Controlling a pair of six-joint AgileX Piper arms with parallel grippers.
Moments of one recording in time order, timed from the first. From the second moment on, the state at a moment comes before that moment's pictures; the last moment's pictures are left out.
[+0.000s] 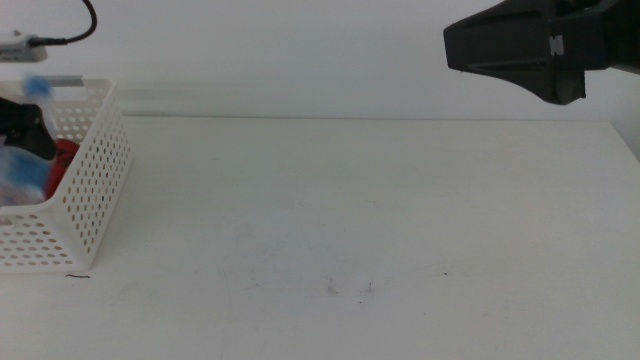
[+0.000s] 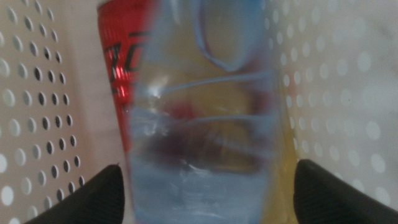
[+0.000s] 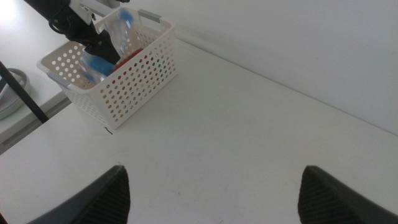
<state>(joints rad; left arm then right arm) 0.36 1.96 -1.68 -0.32 1.11 0.60 0.71 1.09 -1.38 0.04 0.85 0.06</state>
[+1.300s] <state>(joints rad) -0.13 1.09 -1.34 -0.42 0.96 0.46 0.71 1.09 -1.38 0.04 0.85 0.06</state>
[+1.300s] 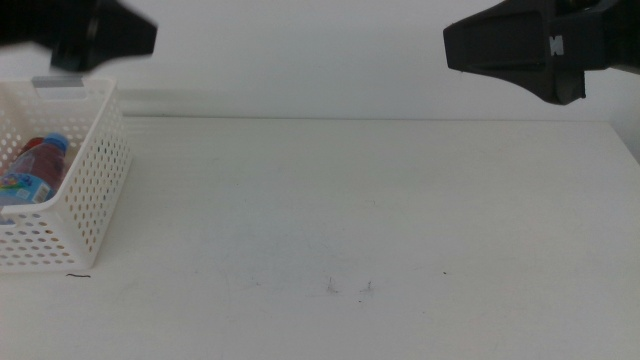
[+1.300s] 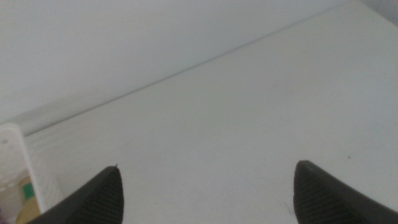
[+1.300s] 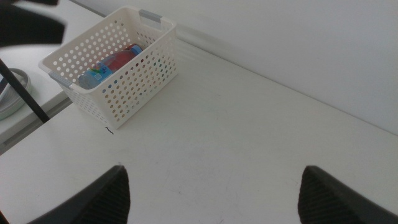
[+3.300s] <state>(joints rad) -0.03 0.00 0.00 -0.19 0.27 0.24 -0.03 0.01 0.00 -0.04 0.30 0.06</state>
